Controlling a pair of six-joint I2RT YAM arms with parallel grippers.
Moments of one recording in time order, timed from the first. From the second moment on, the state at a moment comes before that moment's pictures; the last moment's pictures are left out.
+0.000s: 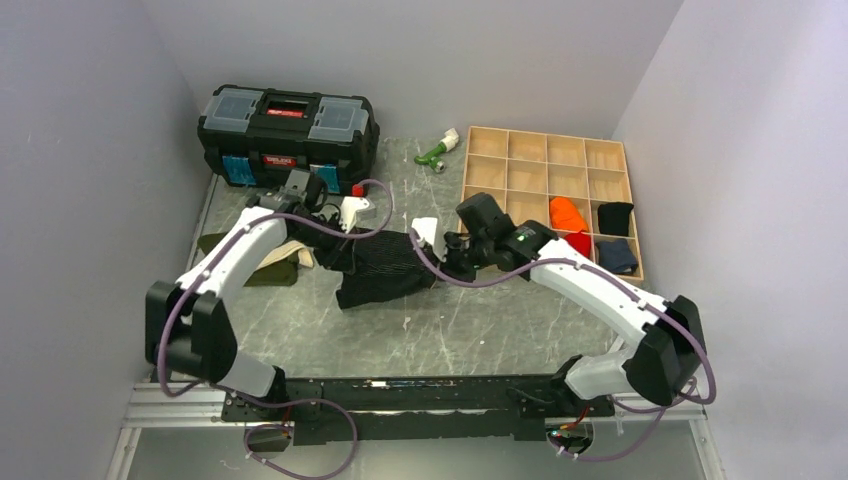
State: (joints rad) left arm -0.28 1.52 1.20 -0.95 0.65 0.56; right arm 0.76 1.36 1.09 -0.64 -0.43 -0.53
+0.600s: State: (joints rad) left arm -0.29 1.09 1.48 -1.08 0.67 0.59; right arm 0.70 1.33 1.57 -0.96 -0.55 -0.71
